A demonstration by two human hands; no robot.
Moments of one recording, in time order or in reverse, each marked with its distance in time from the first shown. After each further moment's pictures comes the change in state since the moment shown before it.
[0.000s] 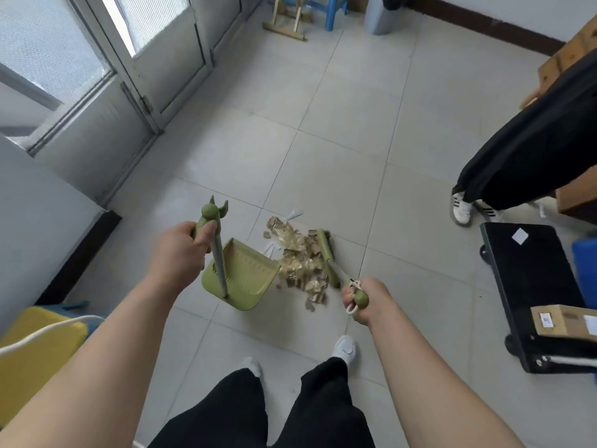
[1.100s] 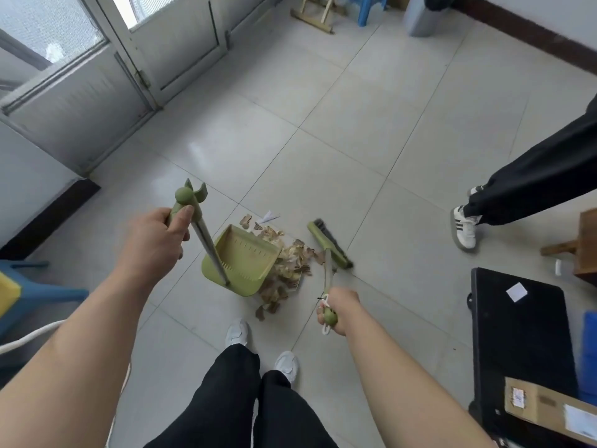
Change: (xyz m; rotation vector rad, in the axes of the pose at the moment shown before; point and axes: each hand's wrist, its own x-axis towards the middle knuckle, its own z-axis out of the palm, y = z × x) left_hand -0.015 0.148 0.173 -0.071 0.208 -0.123; right_hand 0.109 -0.172 -0.106 -0.524 0.051 0.005
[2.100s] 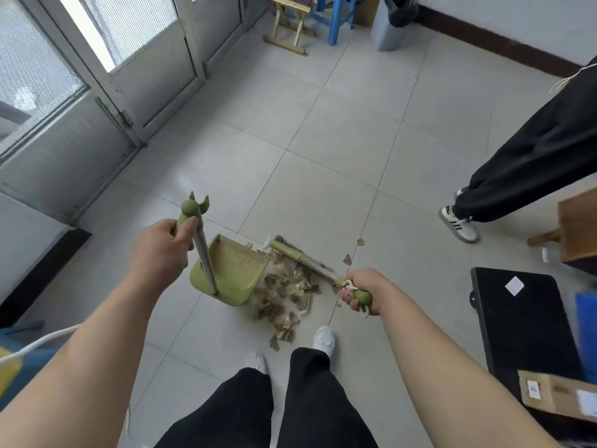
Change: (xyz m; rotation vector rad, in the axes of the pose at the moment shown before) left_hand 0.103 0.022 -0.046 0.023 -0.097 0.029; right_hand -0.038 -0.102 0.035 -0.273 -0.101 -0.045
